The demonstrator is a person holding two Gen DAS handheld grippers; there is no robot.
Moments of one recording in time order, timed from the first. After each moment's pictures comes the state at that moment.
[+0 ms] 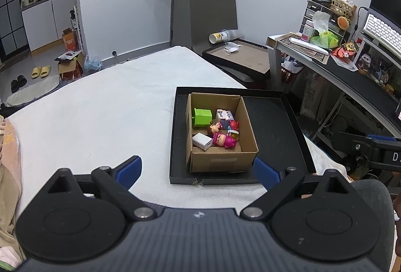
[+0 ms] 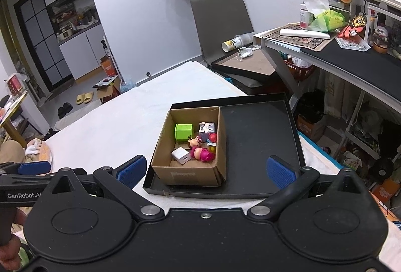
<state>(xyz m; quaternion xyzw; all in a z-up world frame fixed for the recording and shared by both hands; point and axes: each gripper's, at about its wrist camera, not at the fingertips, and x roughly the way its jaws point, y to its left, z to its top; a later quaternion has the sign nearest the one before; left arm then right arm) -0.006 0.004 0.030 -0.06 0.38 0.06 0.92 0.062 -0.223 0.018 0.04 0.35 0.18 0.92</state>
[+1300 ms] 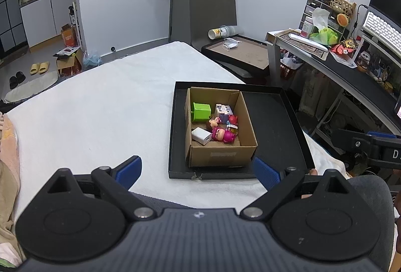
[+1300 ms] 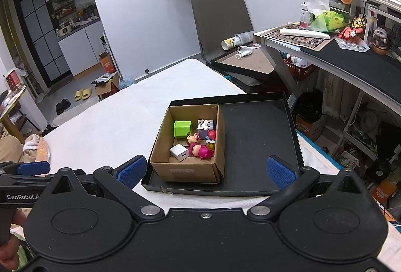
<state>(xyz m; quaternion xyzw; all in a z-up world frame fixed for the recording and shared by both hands) -0.010 0.005 0.026 -0.06 0.39 0.05 0.92 0.061 -0.220 0.018 0.03 0.36 0.18 0.92</state>
